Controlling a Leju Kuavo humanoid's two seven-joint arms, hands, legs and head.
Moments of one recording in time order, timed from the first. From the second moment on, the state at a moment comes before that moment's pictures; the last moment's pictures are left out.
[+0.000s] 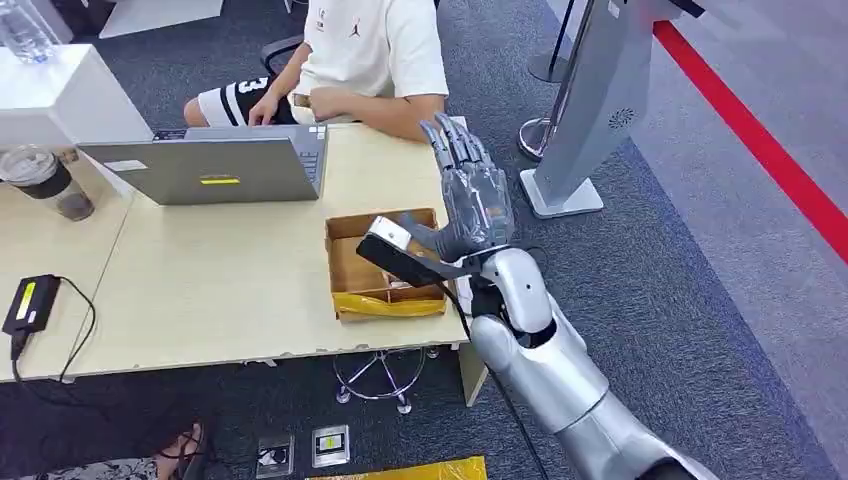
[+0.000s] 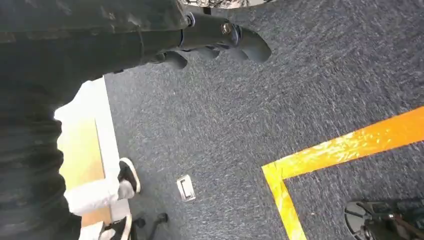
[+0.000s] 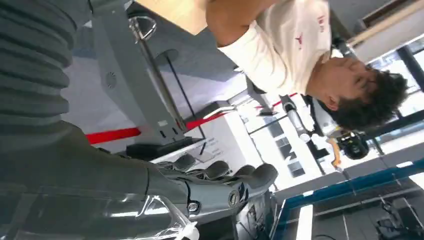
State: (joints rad) left arm -0.12 0.20 -0.89 -0.24 0.53 0.13 0.26; right arm -0.58 0.03 0.65 -1.29 1.04 -0.32 0.12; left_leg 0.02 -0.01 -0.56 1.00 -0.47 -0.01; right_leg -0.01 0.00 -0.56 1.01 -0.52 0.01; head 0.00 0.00
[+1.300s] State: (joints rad) left arm -0.12 0.19 -0.86 -0.24 0.59 0.18 0.31; right arm -0.50 0.07 0.93 -1.01 1.39 -0.24 0.20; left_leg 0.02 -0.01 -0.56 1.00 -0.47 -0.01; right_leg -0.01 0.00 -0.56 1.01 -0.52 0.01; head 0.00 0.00
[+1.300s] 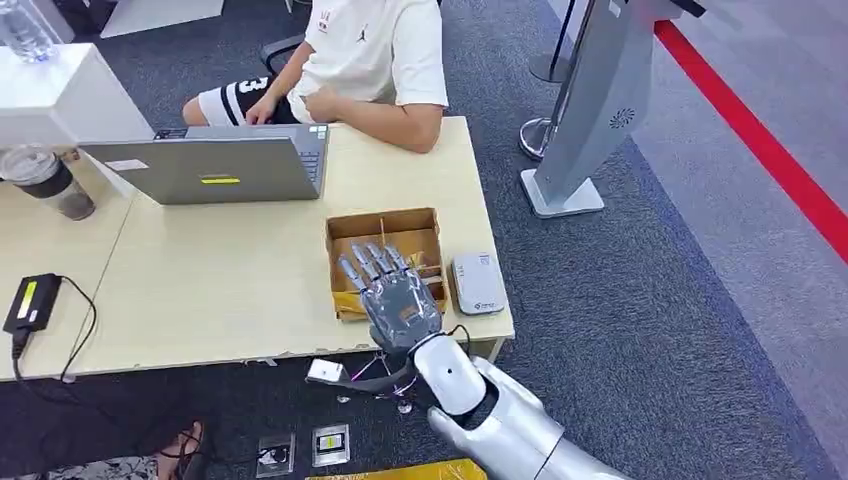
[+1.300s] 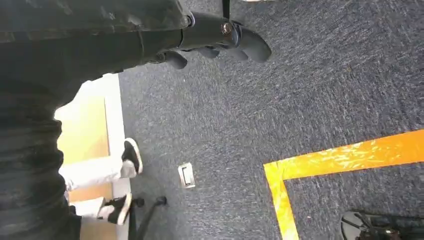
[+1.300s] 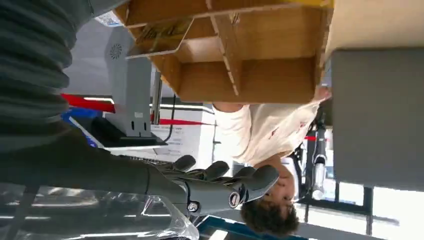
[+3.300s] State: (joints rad) left arm -0.12 0.19 -0.86 -0.24 0.57 0.18 0.33; right arm -0.56 0.09 0.85 -0.86 1.36 -0.19 0.25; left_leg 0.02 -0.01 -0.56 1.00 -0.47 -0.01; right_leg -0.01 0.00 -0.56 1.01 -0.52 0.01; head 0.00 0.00
